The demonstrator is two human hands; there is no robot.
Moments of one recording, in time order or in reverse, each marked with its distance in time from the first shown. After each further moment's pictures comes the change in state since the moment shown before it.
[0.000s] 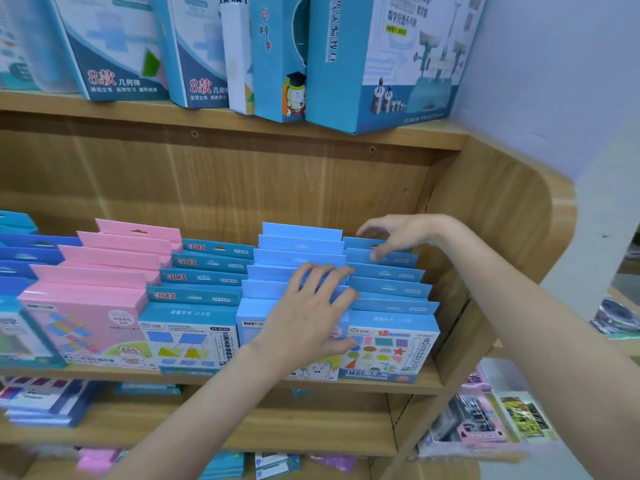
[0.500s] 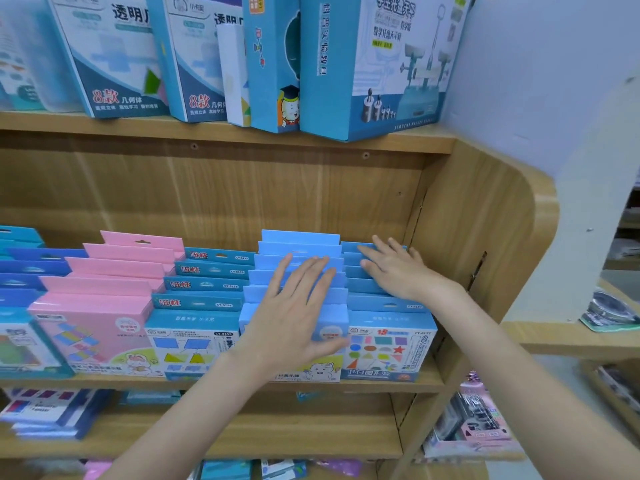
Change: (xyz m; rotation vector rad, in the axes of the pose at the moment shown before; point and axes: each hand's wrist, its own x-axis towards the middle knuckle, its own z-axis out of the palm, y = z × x) left_hand -0.016 -0.010 -0.017 -0.040 -0.001 -0.069; right_hand -0.033 -0.011 0.068 -0.104 0.272 0.121
